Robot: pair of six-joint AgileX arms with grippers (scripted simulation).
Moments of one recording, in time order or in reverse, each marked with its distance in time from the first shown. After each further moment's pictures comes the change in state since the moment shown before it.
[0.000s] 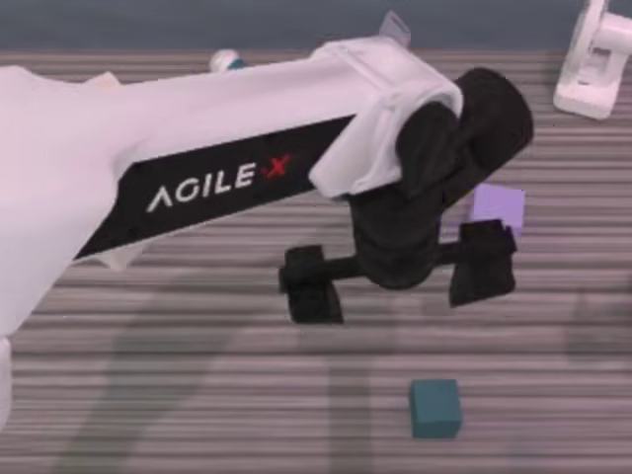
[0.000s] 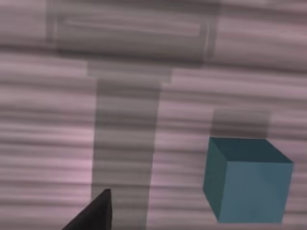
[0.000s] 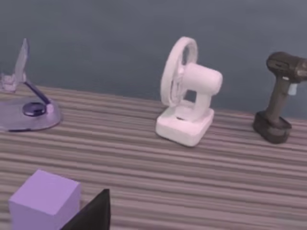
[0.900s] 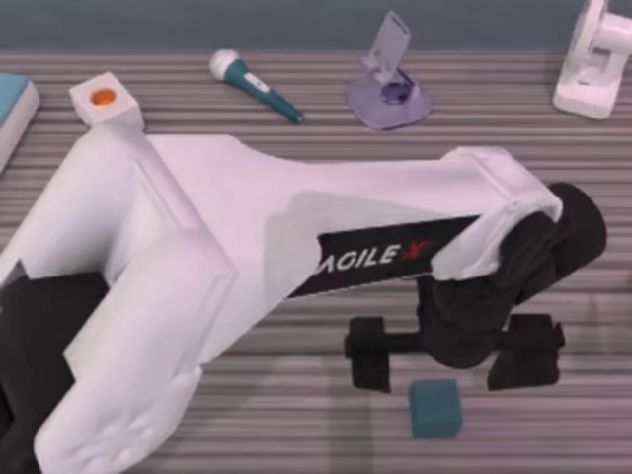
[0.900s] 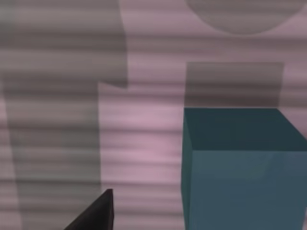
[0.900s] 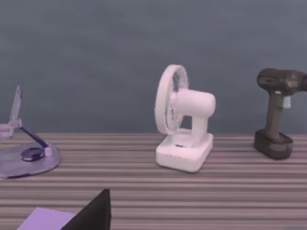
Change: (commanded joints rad) left arm -0.121 0.248 0.115 -0.007 0.008 -0.041; right arm -0.034 -0.216 -0.215 0.142 0.000 0.114
